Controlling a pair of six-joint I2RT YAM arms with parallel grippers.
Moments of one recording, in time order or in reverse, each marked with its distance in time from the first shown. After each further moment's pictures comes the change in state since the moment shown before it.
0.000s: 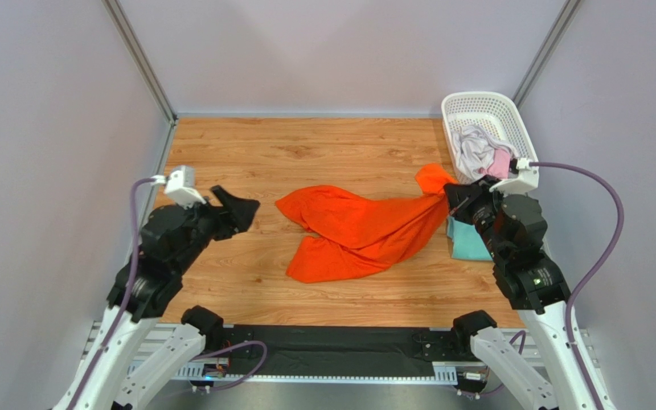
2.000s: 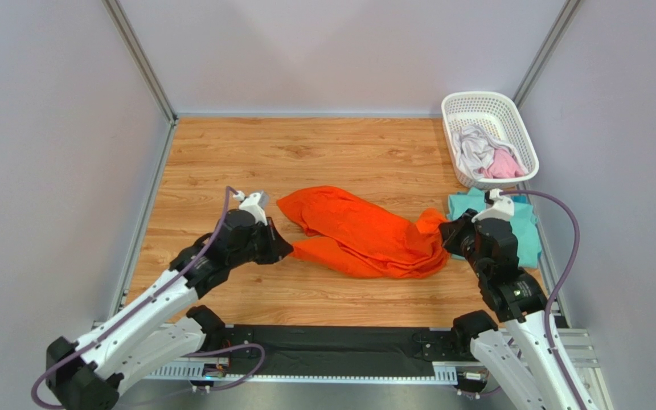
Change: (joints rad) left arm -0.216 0.297 -0.325 0.172 0.172 -0.047; right arm -0.005 -0.130 -0.316 -0.087 0.024 -0.033
